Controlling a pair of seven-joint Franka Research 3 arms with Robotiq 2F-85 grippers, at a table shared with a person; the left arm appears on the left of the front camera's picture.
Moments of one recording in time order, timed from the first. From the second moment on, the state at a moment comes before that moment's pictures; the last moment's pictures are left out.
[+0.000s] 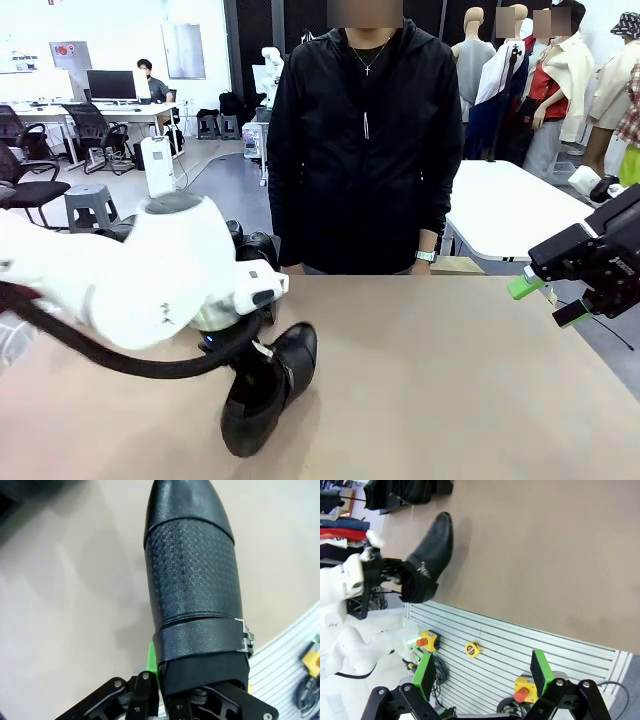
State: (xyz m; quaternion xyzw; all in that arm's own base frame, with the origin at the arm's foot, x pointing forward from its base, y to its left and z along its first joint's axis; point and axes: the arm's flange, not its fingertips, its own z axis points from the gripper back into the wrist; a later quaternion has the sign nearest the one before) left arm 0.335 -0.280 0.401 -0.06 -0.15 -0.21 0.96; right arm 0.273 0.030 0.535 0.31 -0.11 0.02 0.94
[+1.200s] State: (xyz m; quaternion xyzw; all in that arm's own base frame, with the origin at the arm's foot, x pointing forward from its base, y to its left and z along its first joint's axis) left arm 0.364 0.027 0.527 -0.08 -0.28 0.00 0.96; right arm 0.273 0.030 0.535 0.31 -0.11 0.02 0.94
